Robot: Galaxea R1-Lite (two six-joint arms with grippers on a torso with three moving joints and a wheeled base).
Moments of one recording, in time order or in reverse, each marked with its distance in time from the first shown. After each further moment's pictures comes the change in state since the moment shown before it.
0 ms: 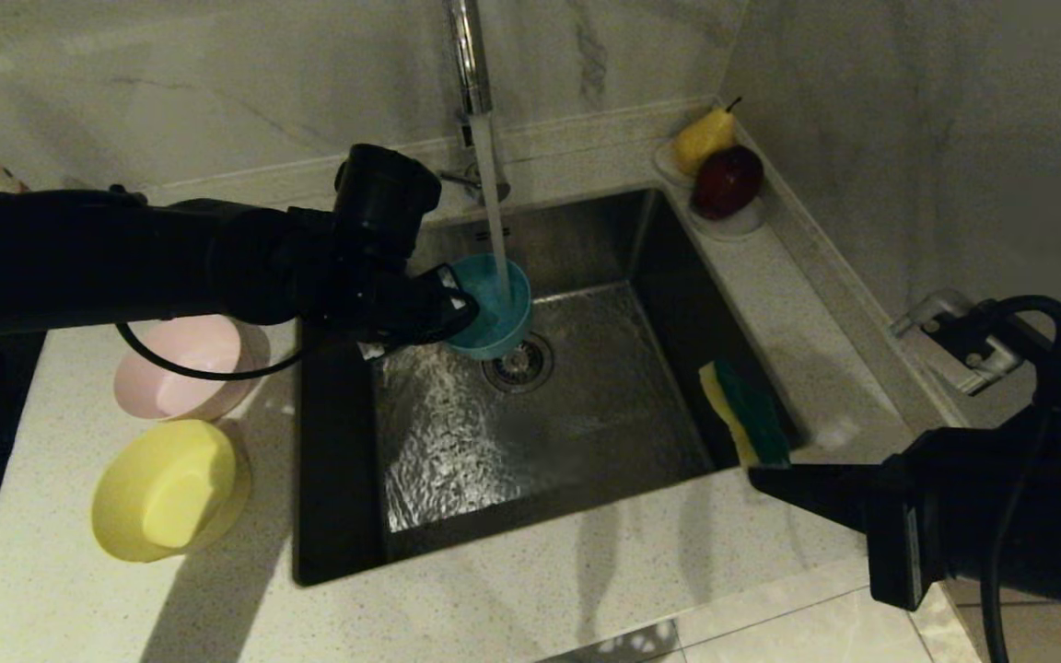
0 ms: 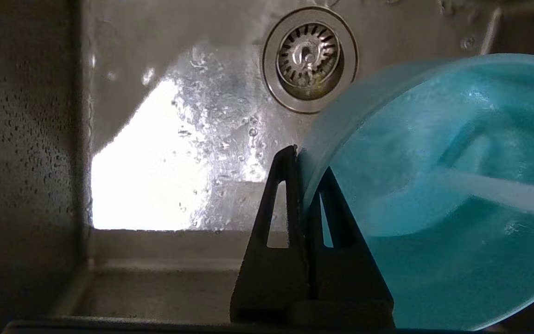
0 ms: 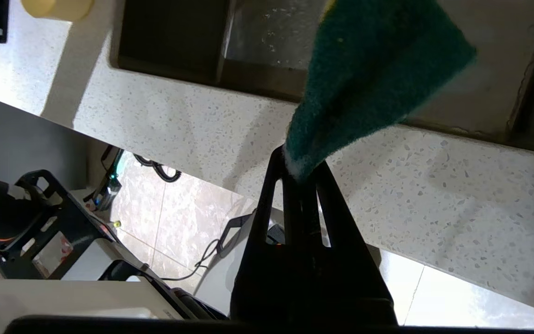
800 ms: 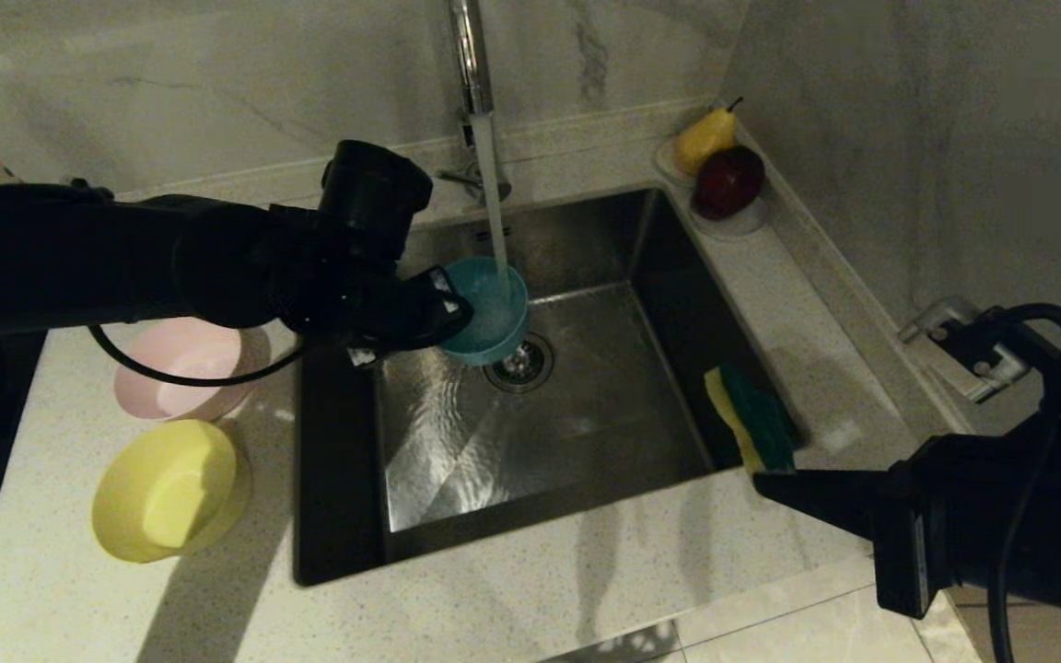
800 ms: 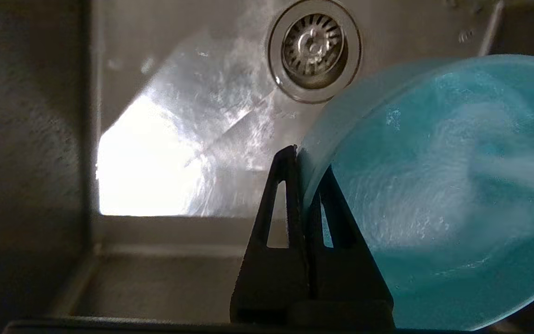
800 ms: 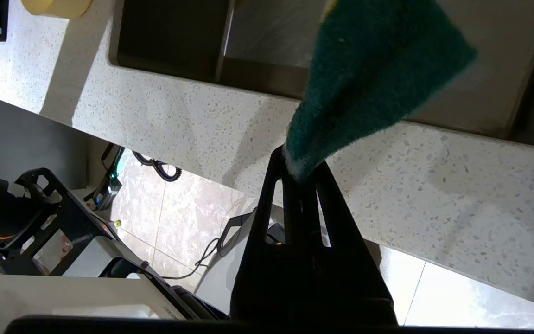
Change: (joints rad) left arm -0.008 -0.054 0.056 0.011 -0.002 -0.010; right arm -0.001 -0.010 0.017 -0.005 0.001 0.001
